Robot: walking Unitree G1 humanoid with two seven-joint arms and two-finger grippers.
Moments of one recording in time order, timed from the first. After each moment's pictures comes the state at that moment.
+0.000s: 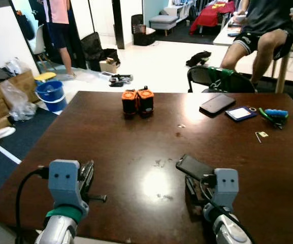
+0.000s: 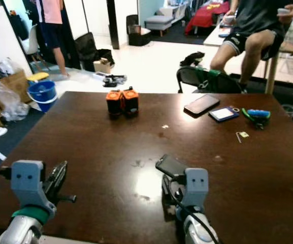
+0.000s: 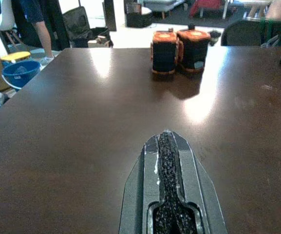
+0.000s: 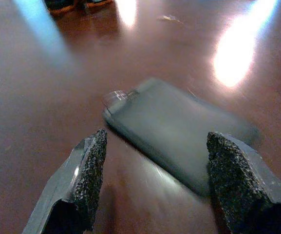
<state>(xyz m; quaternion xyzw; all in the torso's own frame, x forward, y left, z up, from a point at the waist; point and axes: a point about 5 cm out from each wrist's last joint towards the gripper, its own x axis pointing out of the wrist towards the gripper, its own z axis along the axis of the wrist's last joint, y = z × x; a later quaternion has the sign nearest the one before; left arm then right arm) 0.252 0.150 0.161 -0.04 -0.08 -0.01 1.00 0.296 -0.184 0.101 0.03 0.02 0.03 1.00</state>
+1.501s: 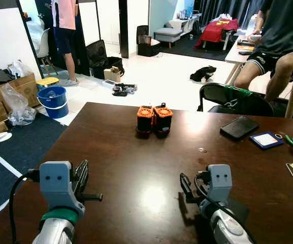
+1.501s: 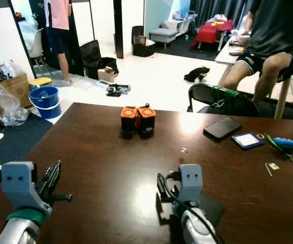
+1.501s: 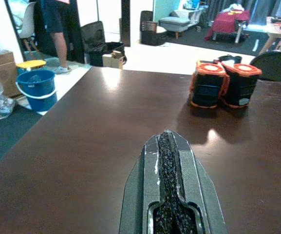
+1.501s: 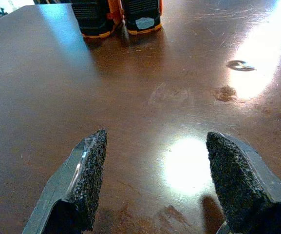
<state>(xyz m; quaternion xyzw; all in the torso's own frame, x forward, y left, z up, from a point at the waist) 0.248 0.153 0.162 -0.05 -0.08 -0.02 1.00 0.306 -0.174 0.103 0.04 0.03 0.06 1.00</state>
